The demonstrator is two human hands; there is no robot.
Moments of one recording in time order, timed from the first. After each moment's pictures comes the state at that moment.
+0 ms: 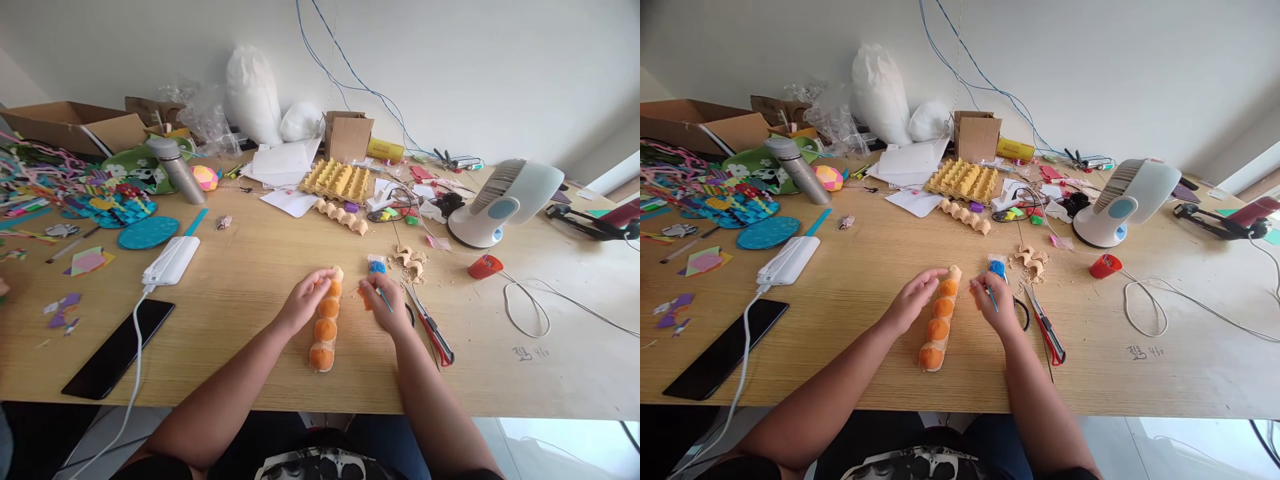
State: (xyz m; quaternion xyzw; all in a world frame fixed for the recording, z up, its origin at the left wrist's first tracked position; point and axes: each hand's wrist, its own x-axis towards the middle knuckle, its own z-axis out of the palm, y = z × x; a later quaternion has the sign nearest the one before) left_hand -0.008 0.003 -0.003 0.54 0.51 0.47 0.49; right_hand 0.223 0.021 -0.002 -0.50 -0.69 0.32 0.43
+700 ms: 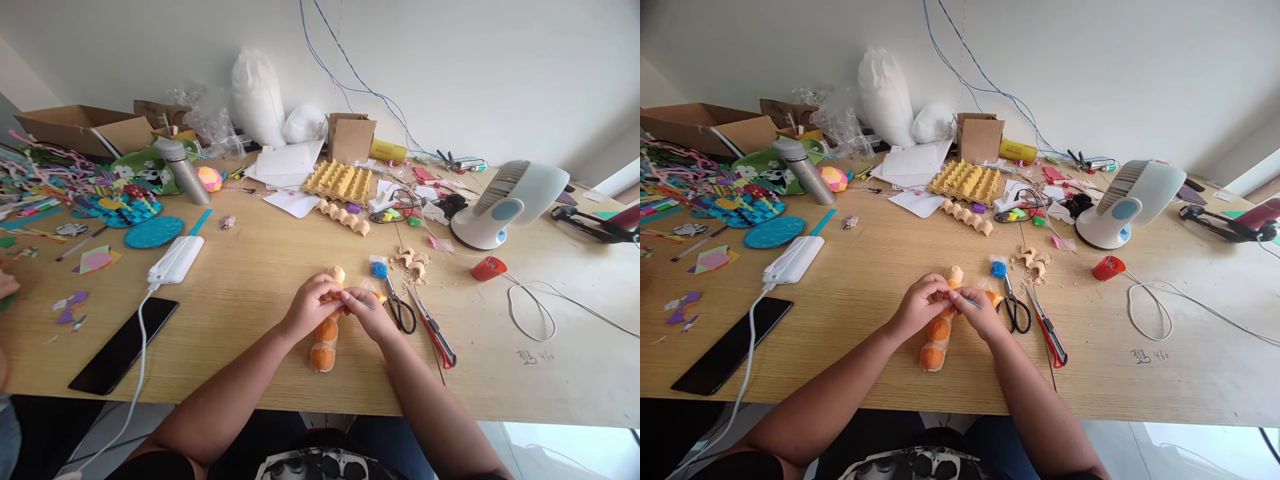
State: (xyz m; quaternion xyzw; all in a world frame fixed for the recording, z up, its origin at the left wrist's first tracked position) left_hand 0.001 0.003 -0.011 0.69 0.42 0.49 0.33; right_hand 0.186 0.012 -0.012 -0.40 -0.59 0.59 0.38
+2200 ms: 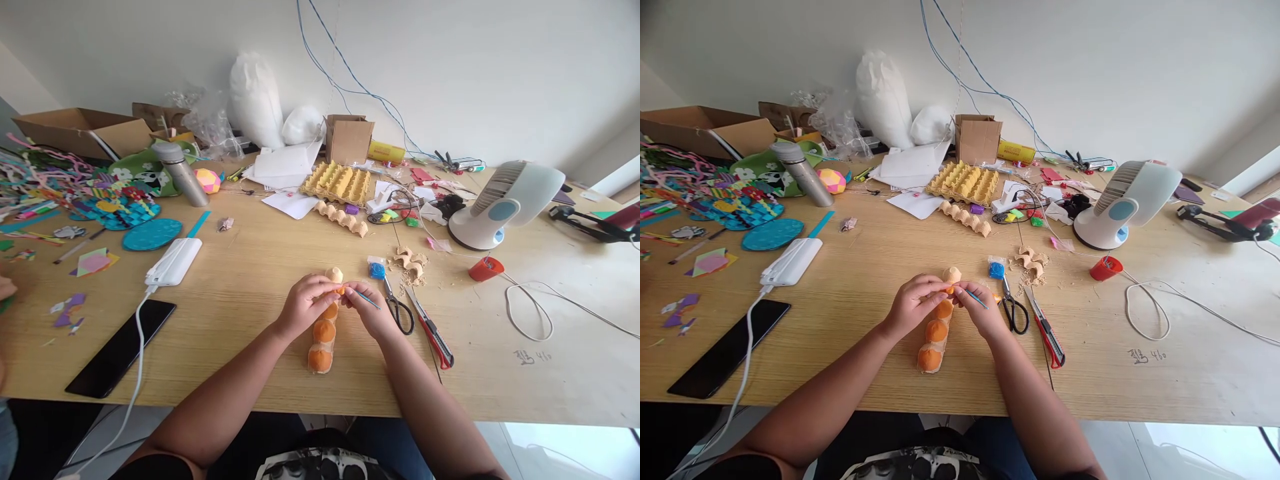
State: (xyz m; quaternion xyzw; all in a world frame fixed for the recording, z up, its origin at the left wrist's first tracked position) left_hand -0.008 0.007 -0.009 0.74 0.38 0.51 0.19; right_hand 0.191 0.015 -0.011 -0.39 -0.52 0.61 0.45
